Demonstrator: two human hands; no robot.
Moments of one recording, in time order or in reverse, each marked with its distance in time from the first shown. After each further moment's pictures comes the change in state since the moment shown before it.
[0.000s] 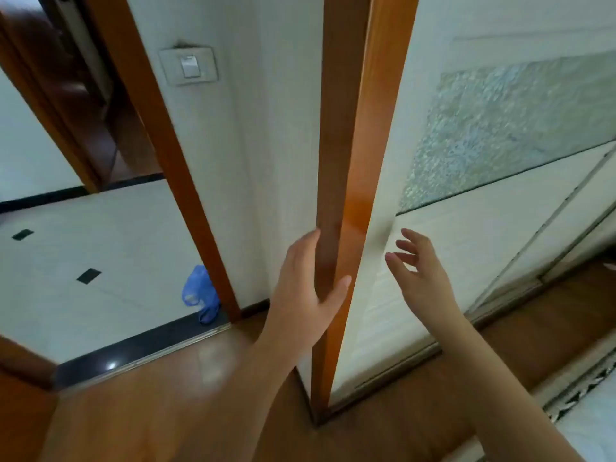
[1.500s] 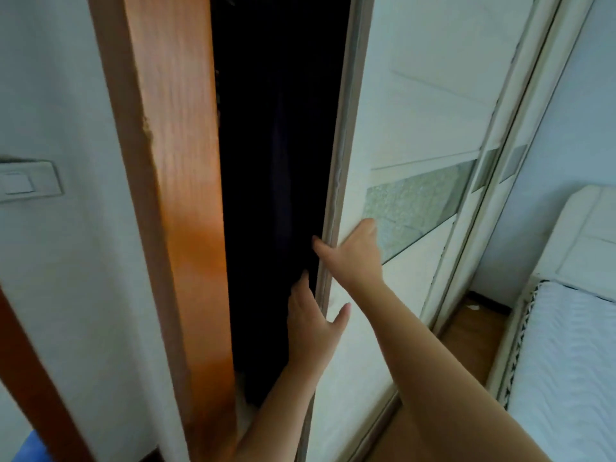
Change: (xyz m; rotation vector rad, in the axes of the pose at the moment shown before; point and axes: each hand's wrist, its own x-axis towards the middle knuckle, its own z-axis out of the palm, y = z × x) left_hand 0.144 0.077 0.168 -0.311 -0.030 0.128; right_hand 0.146 -0.054 -0.103 -0.224 0.497 -0.070
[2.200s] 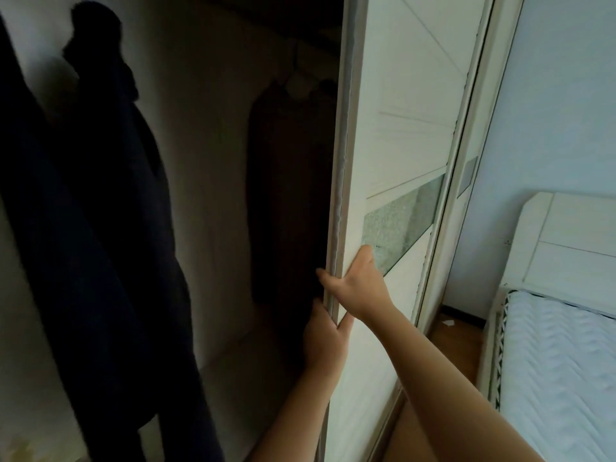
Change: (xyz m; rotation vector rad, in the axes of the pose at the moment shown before) left_hand 0.141 0.031 0.207 -0.027 -0.140 -0.107; right_hand 0.177 0.134 -0.052 -0.041 -0.048 0.033
